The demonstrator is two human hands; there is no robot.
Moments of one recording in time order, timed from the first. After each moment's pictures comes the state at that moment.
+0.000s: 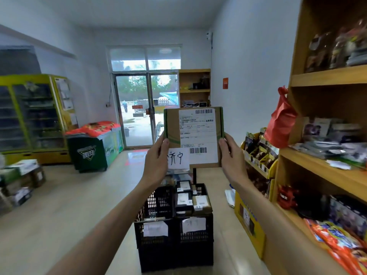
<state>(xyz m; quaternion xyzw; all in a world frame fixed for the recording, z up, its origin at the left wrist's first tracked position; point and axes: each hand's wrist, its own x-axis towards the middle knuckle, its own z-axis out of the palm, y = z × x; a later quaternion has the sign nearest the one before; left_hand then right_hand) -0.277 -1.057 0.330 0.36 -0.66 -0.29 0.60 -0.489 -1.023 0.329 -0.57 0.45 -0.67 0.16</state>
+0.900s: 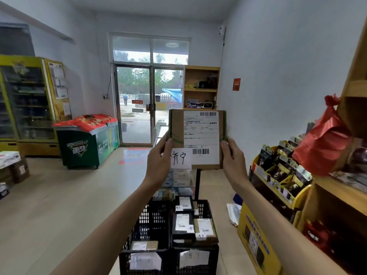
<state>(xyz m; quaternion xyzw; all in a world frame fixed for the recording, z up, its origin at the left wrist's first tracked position) -0.277 -1.353 0.322 0.35 -0.61 -0.33 0.63 -0.484 -1.321 0.332 -0.58 0.44 -0.65 0.21</state>
